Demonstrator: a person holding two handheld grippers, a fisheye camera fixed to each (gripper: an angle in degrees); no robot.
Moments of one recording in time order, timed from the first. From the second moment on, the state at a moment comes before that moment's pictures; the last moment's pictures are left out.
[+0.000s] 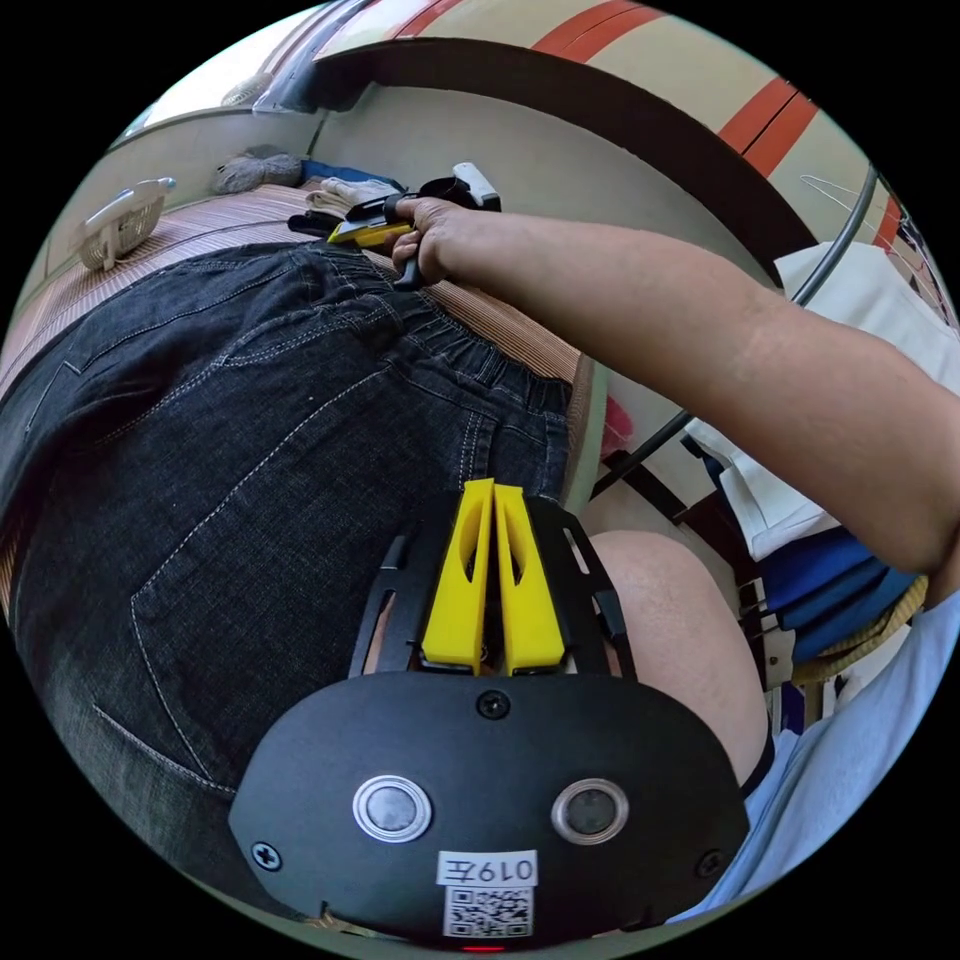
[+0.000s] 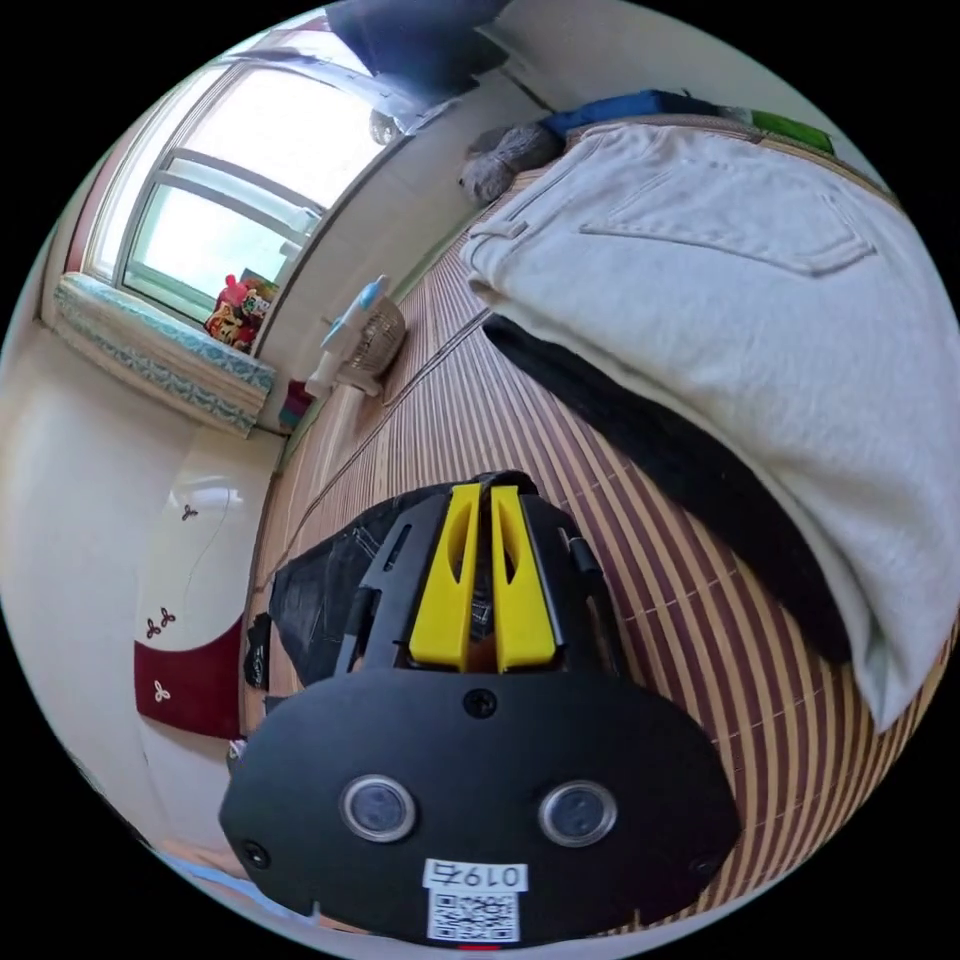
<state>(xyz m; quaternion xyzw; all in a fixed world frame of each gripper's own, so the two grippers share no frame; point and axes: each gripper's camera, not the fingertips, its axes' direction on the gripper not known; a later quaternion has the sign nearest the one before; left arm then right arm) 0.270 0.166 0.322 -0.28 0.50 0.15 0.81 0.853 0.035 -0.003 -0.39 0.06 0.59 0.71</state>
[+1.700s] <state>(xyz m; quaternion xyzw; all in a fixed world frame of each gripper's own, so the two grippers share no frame) 0.143 0.156 0.273 -0.29 0.41 0.01 0.86 0.669 0.060 -0.182 -0.56 -0.15 0.46 0.67</state>
